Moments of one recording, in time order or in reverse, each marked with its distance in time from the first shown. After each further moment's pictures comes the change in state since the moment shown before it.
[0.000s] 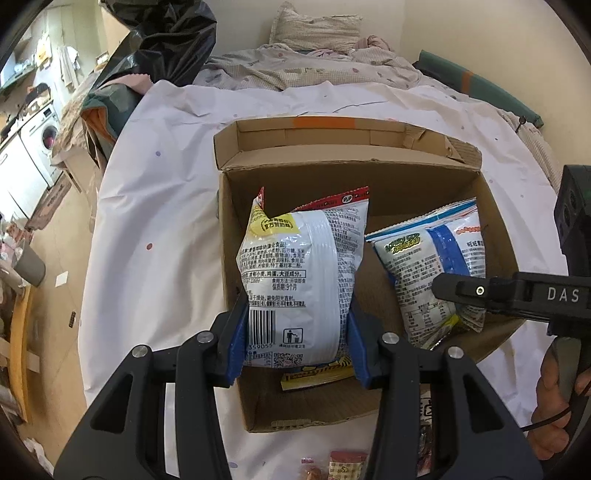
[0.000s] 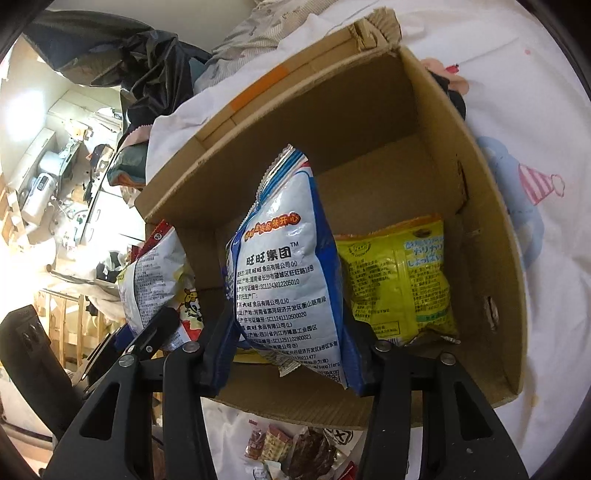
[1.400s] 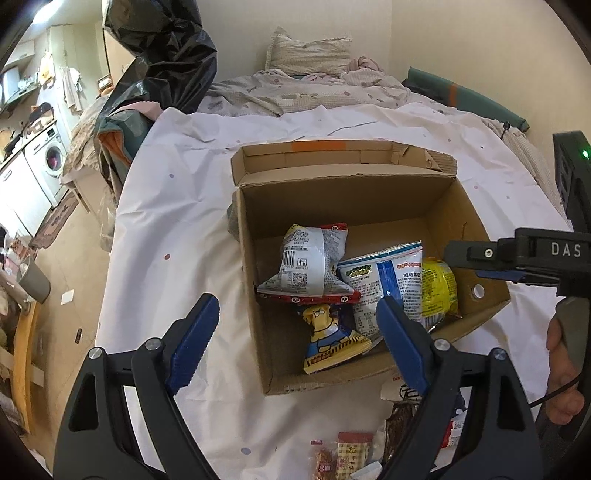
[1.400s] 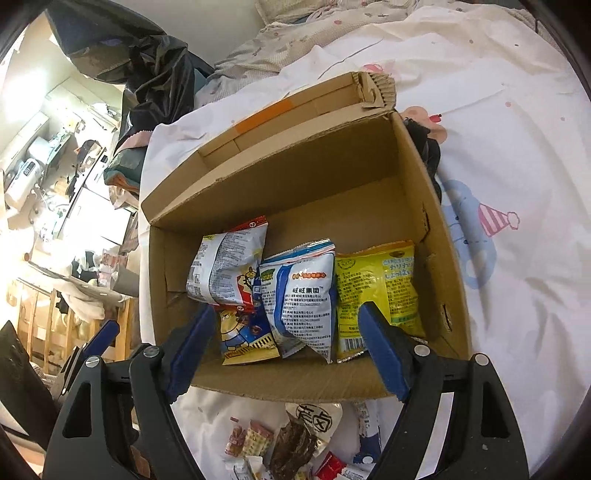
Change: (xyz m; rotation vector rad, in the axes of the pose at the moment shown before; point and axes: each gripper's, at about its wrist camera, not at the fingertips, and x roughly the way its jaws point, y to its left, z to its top) left arm -0.046 0.002 -0.021 0.020 -0.098 -0.002; right arm -0.039 0.025 -0.009 -0.100 -0.104 -0.128
